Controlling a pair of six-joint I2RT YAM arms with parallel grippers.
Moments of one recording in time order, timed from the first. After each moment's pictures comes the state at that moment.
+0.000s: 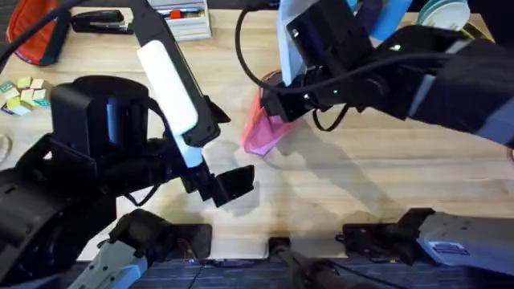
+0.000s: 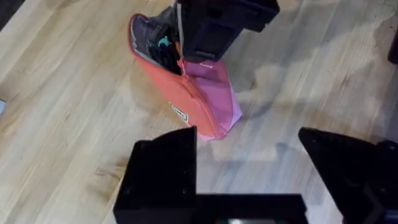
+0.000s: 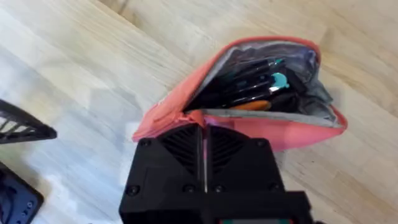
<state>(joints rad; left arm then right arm) -0.41 0.58 0.61 -0.76 0.45 0.53 0.70 1.45 1.07 -0.59 -0.02 0.15</state>
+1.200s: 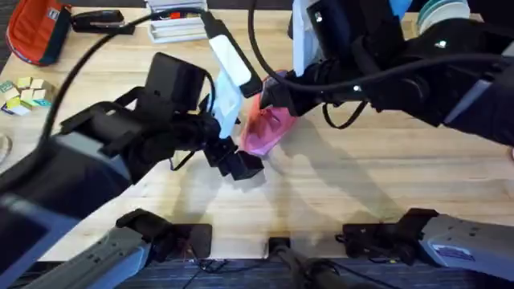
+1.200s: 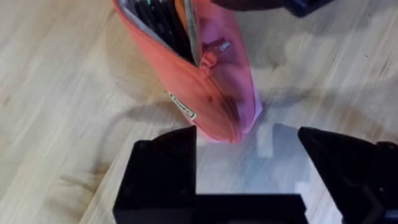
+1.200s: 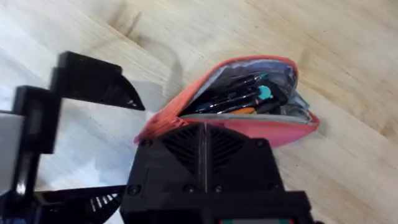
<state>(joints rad) -0.41 1.03 0.61 -0.56 0.44 0.52 0.69 1.35 1.07 -0.59 0.00 0.13</state>
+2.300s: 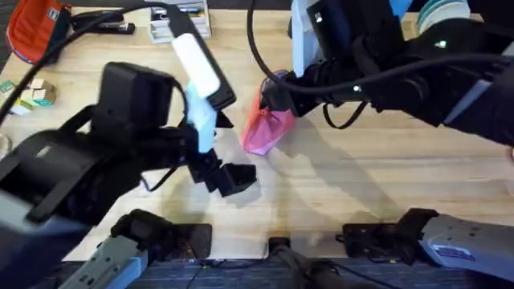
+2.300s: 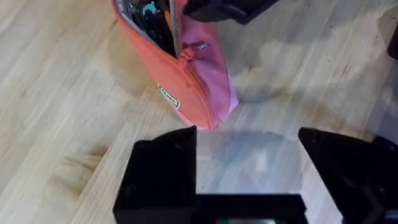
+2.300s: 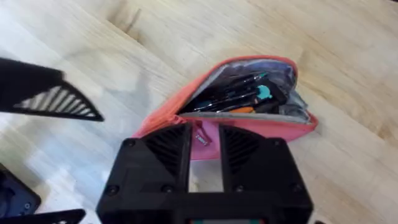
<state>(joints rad) -0.36 0.77 0.61 -0.74 0.50 0.52 0.69 1.35 1.07 -0.59 0.00 0.13</state>
